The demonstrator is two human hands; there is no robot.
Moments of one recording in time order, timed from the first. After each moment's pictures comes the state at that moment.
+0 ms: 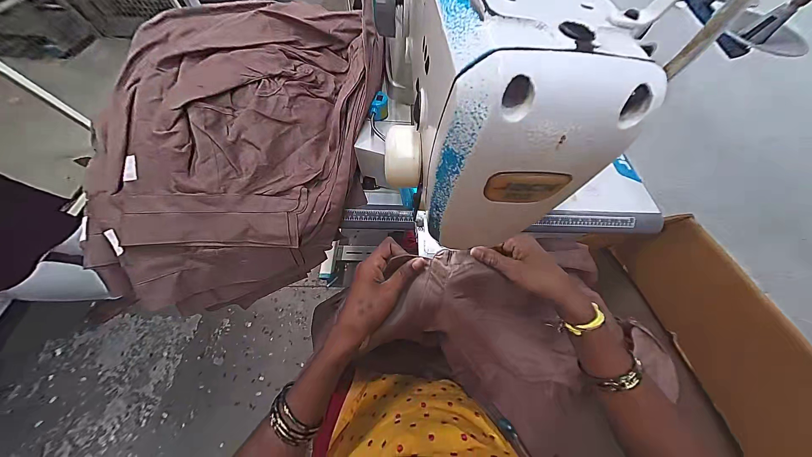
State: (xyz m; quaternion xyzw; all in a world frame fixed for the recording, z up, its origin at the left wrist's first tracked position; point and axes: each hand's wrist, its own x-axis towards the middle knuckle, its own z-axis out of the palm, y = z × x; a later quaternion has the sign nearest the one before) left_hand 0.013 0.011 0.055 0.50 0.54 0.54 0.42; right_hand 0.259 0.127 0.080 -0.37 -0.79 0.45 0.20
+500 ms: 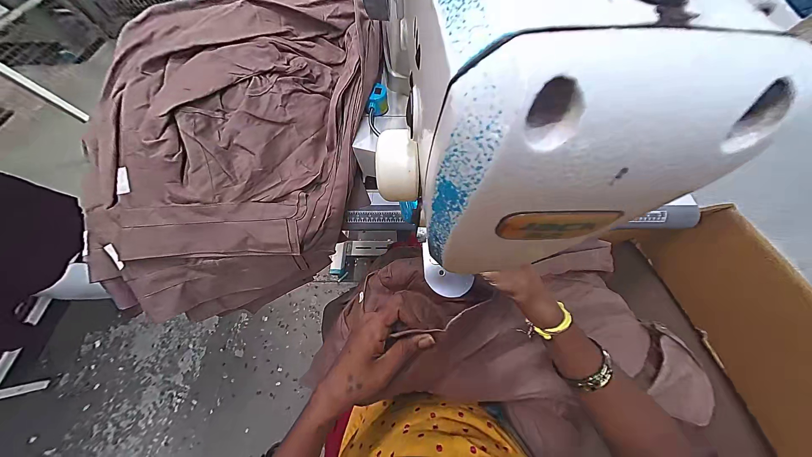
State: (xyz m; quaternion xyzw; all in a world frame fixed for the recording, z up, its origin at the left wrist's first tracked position) left_hand 0.006 -0.033 0.036 0.64 0.43 0.50 0.40; right_hand 0.201 0.114 0.066 -0.39 -0.70 0.44 0.40
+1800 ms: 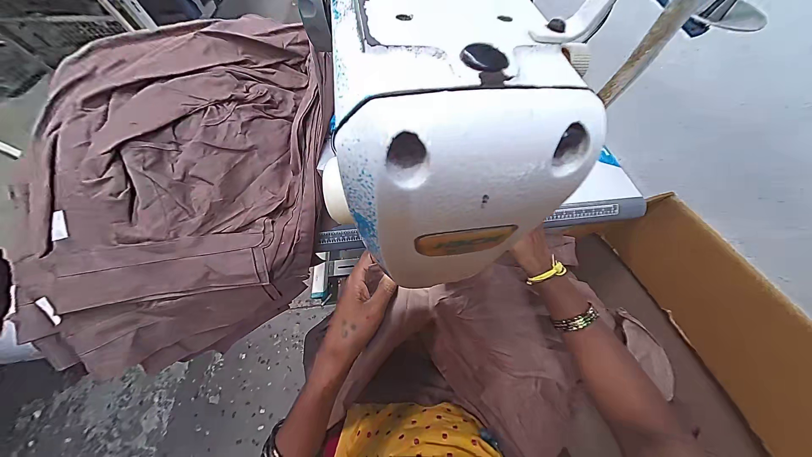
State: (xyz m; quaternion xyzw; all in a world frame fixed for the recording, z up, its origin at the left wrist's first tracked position) left_hand 0.023 0.031 0.060 0.48 0.59 0.51 0.40; right_hand 0.274 0.186 0.044 -0.48 -0.83 0.00 0.29
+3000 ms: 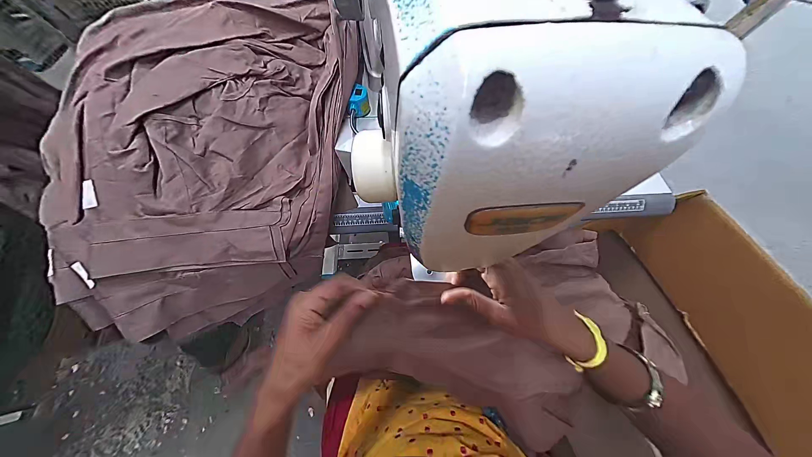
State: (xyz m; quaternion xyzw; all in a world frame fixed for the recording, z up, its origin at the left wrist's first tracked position) left_hand -0.030 -0.024 0.073 0.59 0.54 0.51 0.31; right_hand 0.231 0.096 0.088 -0.24 -0.88 0.30 0.28
